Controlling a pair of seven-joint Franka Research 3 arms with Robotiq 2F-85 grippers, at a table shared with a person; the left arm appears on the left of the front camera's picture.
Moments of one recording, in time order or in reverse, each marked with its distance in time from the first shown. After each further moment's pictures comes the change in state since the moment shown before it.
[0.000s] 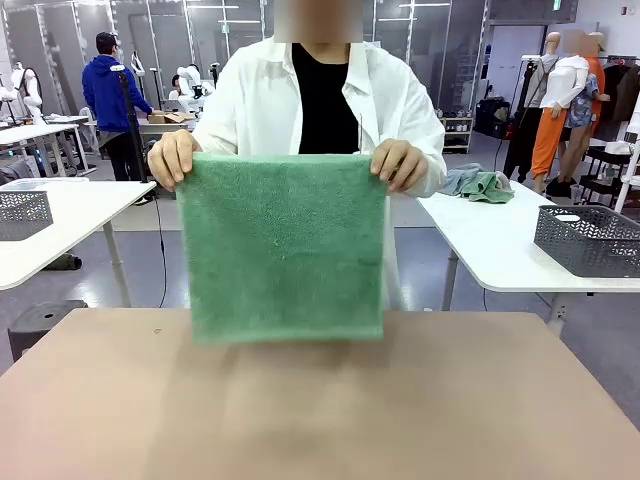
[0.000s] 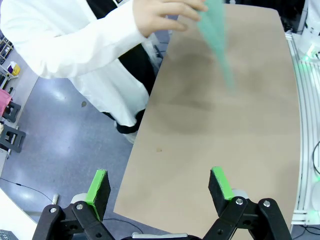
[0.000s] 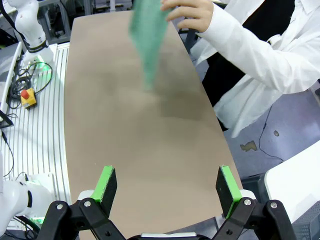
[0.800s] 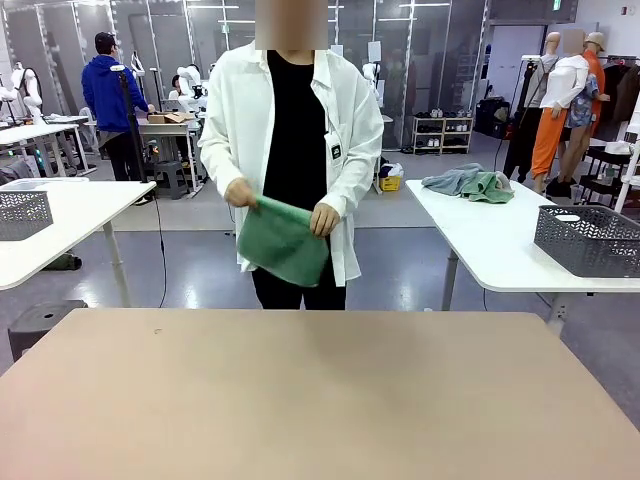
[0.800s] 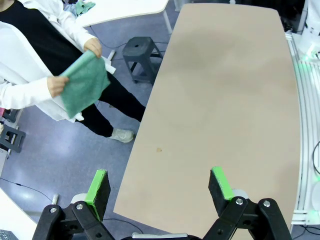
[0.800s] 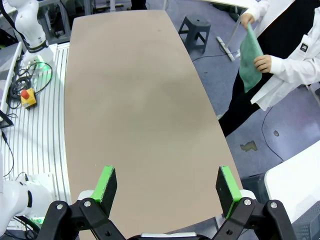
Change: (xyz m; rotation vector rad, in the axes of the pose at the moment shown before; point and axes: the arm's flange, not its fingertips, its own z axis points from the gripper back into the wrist) left arm 0.000 0.000 0.000 0.000 0.000 0.000; right arm 0.000 0.000 0.000 0.000 0.000 0.000
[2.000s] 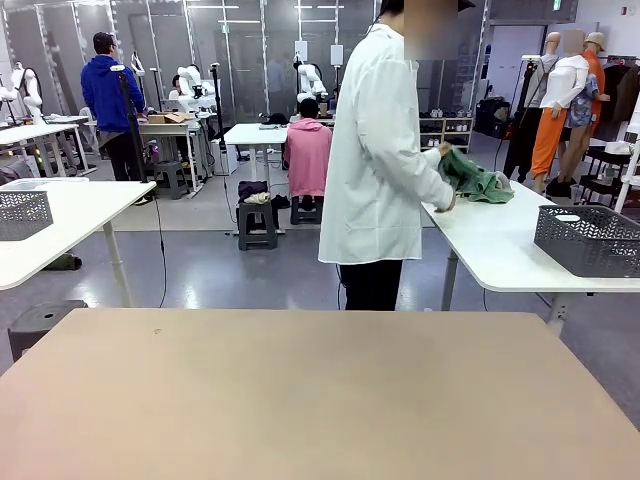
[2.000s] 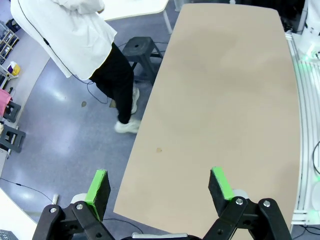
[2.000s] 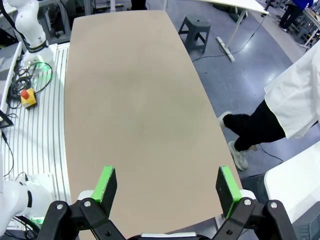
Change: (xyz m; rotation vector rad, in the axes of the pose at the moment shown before) left arm 0.000 0.000 0.000 0.000 0.000 0.000; right arm 0.001 0.000 0.000 0.000 -0.001 0.002
